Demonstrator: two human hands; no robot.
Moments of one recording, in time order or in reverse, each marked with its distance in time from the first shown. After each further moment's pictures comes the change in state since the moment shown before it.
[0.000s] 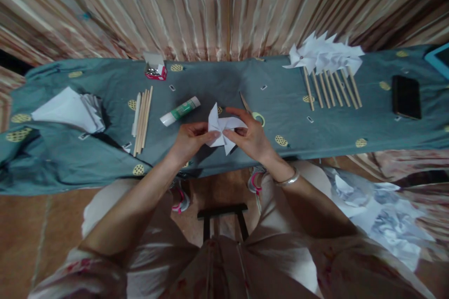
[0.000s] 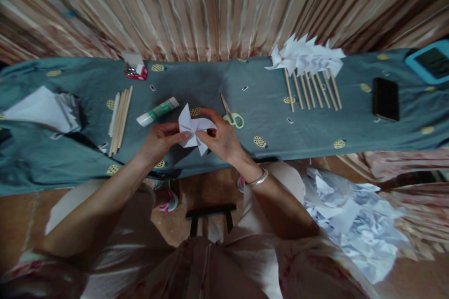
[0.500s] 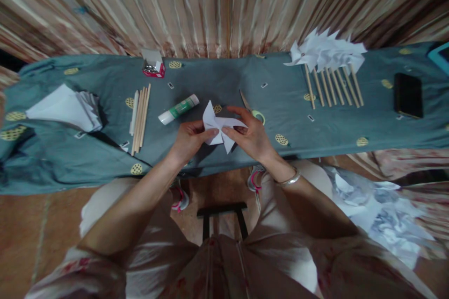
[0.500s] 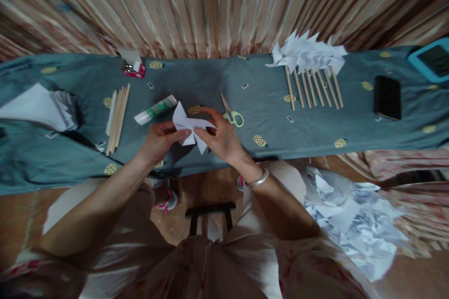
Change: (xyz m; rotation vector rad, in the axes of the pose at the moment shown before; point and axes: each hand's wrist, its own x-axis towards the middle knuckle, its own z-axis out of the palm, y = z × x) left_hand 0.002 -0.007 0.005 -0.060 0.030 0.005; right_hand -0.001 0.003 0.000 0.002 0.008 0.018
